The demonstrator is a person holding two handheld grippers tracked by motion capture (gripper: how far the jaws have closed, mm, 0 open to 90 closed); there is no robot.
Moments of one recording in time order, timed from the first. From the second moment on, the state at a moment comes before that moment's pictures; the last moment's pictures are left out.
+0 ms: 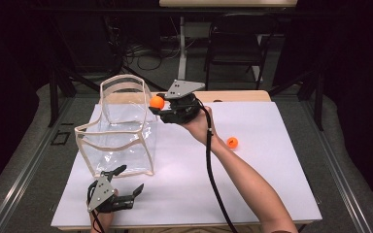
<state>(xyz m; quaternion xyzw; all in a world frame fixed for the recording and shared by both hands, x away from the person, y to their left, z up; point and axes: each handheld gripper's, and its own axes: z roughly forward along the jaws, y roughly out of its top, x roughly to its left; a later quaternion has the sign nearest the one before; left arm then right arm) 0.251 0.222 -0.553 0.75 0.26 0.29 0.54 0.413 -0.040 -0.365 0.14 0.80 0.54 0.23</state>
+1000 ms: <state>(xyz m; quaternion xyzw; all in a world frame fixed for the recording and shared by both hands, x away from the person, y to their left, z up) 0.251 0.223 -0.553 0.75 0.26 0.29 0.54 0.412 -0.030 -0.360 0.13 0.80 0.54 0.23</state>
